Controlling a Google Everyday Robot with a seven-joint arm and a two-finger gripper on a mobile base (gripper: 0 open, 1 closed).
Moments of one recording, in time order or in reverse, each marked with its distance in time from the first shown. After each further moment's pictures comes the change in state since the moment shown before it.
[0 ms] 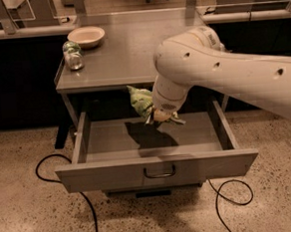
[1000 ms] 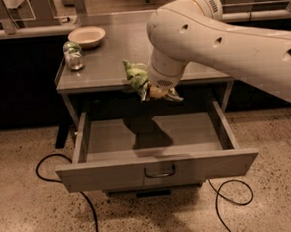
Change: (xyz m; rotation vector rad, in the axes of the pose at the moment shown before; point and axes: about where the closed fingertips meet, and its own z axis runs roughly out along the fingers) arm -0.020 -0.050 -0.059 0.141 0.001 -0.025
